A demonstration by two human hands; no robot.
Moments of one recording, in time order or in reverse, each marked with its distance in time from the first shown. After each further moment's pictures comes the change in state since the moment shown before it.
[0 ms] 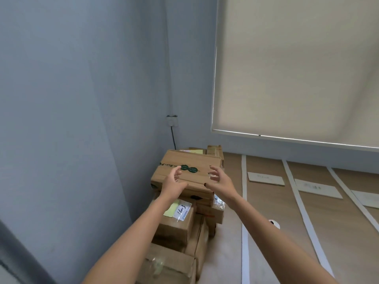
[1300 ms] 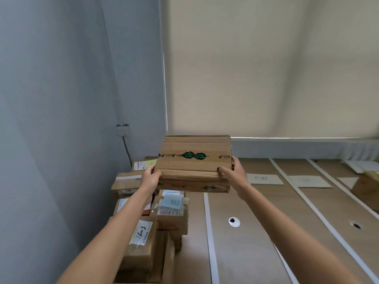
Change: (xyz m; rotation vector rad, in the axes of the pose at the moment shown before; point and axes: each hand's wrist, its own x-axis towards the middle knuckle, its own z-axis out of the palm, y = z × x) left_hand 0.074 0.041 0.058 -0.155 -0.096 -0.092; right_hand 0.009 0.022 -0.139 0.075 0.450 0.144
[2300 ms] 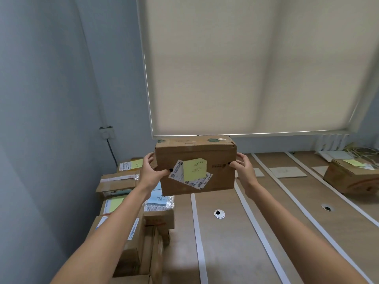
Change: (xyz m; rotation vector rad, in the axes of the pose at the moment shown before) left_hand -0.035 0.016 0.035 -0.037 -0.095 0.224; right_hand -0.034 0.014 -0.074 0.194 0.158 0.025
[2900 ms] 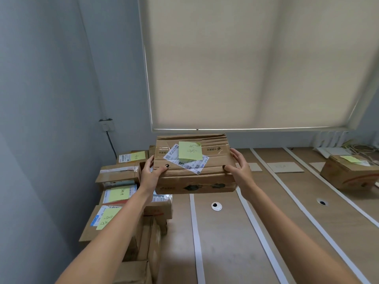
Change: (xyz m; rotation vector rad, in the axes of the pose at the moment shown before) left_hand -0.030 -0.020 0.008 -0.180 0.001 -0.063; right_hand -0.029 0.009 -0.004 0.017 -0.090 -0.092
